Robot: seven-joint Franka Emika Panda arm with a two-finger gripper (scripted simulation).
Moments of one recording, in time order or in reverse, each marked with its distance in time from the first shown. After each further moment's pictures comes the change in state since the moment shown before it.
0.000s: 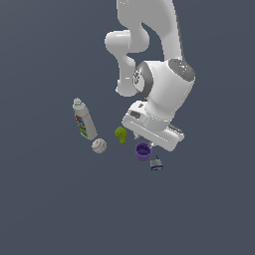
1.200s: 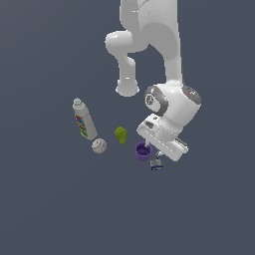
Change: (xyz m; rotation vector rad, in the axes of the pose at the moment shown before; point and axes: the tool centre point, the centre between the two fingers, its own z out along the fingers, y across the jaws) arm -0.044 -0.049 0.069 -0.022 0.066 0.197
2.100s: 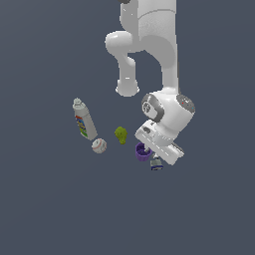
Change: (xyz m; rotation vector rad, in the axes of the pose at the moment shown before) arm -0.003 0.000 0.031 -0.001 0.001 0.006
